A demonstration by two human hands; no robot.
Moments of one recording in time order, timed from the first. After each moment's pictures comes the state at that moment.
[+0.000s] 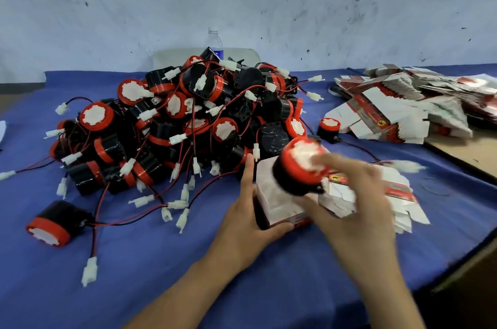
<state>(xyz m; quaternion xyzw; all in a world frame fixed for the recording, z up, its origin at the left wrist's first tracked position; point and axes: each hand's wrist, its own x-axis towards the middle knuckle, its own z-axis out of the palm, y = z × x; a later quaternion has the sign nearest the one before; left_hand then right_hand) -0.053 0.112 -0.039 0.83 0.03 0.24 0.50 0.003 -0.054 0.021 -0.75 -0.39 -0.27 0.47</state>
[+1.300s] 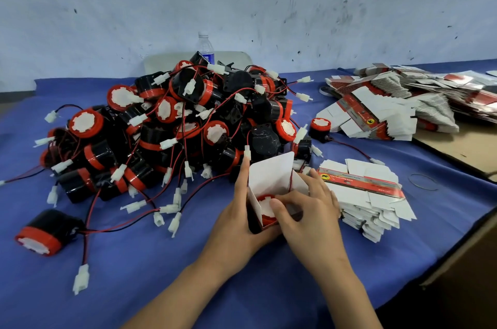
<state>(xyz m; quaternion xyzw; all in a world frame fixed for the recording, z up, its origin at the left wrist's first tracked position) -0.055 0.111 -0.042 0.82 0.02 0.24 0.52 0.001 -0.018 -0.008 -0.87 -0.27 -0.09 0.41</state>
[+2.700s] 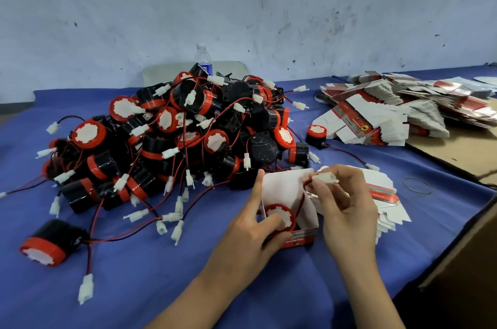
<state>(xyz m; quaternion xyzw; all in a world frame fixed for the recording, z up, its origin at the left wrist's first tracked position) -0.059 0.103 -0.033 0.91 -0.09 0.32 0.25 0.011 -0.036 0.009 -0.67 -0.24 -0.18 0.68</state>
